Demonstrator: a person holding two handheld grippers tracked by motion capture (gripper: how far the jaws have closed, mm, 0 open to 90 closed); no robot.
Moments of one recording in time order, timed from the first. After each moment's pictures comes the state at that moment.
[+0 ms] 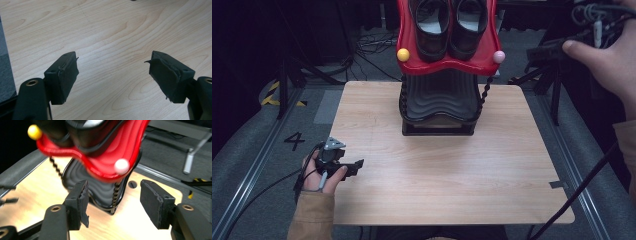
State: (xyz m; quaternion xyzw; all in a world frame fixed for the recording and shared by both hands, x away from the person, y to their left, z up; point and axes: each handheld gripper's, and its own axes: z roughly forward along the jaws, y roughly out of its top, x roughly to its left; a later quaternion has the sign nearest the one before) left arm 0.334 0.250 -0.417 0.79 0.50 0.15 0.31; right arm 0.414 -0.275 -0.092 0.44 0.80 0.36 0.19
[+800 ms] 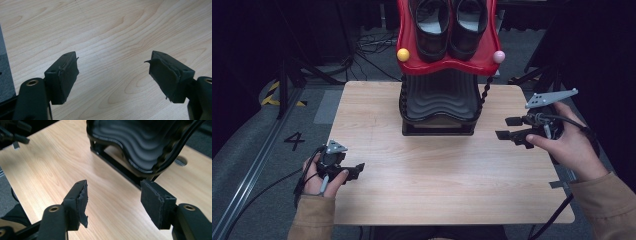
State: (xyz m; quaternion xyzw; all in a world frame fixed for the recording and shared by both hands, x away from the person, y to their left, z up) left arm 0.326 0.244 -0.418 0.80 0.50 0.15 0.30; right arm 0.380 -0.277 -0.277 0.33 0.86 0.37 0.11
